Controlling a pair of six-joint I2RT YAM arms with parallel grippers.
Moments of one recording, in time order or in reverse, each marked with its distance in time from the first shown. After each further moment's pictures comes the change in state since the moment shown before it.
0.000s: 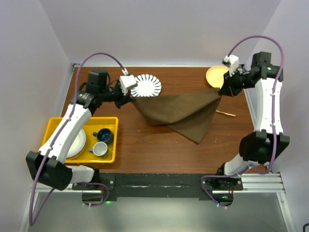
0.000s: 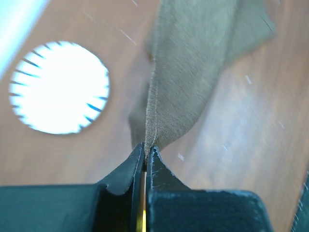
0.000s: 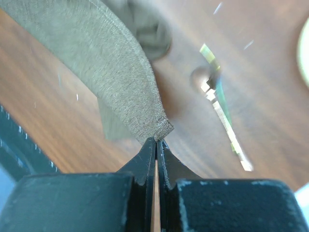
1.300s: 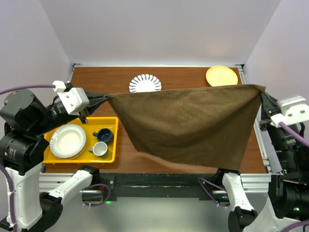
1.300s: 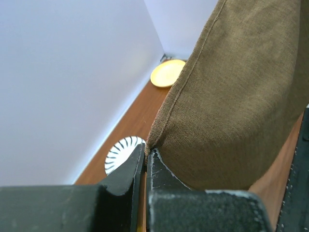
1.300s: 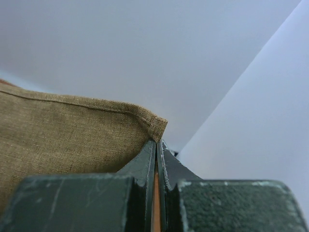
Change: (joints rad) left arm -0.001 -0.401 0.530 -0.256 0.021 -0.176; right arm 0.000 -0.896 0.079 0.443 0.313 0.414
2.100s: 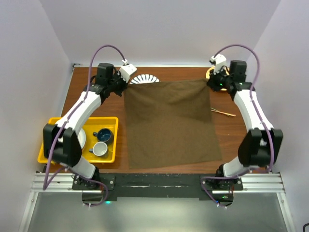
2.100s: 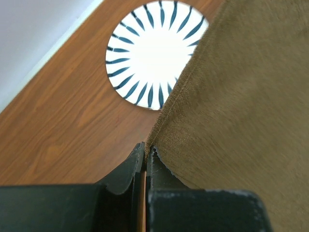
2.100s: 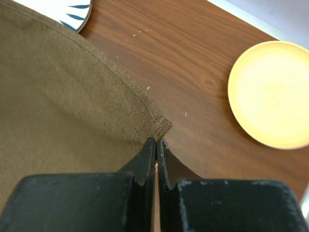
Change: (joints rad) left arm 0.047 0.626 -0.460 0.513 -0.416 0.076; right arm 0.174 0.781 -0.523 0.465 -0.038 0.024
